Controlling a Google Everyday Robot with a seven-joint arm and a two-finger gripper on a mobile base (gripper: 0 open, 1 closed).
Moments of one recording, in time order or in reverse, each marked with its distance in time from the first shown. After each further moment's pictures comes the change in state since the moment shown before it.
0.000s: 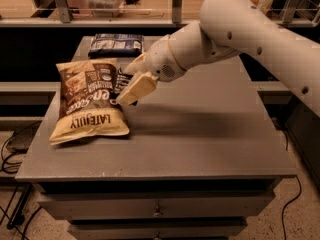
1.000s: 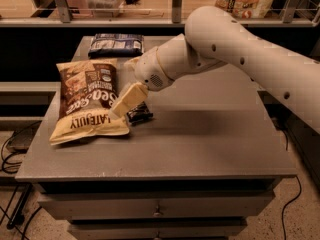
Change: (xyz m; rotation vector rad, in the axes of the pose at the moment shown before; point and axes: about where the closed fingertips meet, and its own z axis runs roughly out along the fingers) arm 0.004 0.009 0.036 -0.033 -0.017 0.049
